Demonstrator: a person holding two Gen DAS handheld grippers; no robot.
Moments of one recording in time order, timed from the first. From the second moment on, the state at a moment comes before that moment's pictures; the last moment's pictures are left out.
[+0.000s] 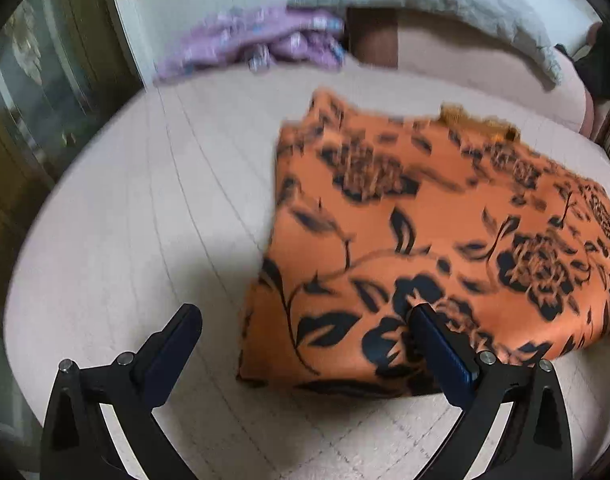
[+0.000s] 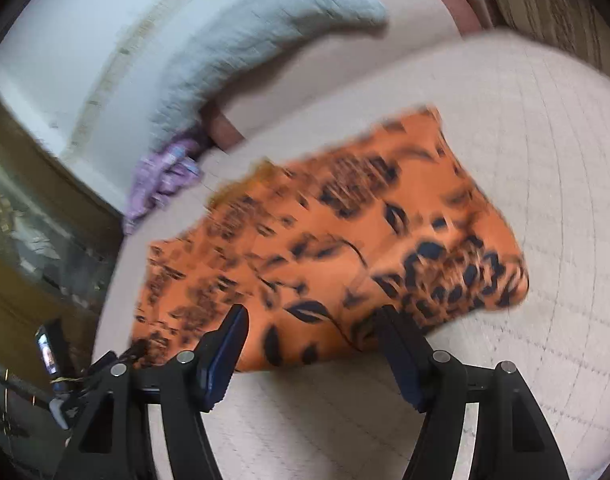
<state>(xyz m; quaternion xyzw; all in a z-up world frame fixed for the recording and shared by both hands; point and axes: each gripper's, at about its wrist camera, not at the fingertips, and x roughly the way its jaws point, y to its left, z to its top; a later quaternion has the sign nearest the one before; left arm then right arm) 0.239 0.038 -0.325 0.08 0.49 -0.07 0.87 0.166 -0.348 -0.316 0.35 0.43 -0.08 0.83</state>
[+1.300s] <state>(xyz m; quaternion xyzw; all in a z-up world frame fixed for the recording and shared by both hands) 0.242 0.041 -0.306 0.11 0.42 -0.10 0.90 0.143 -0.418 -0.364 0.59 0.31 -0.10 0.74</state>
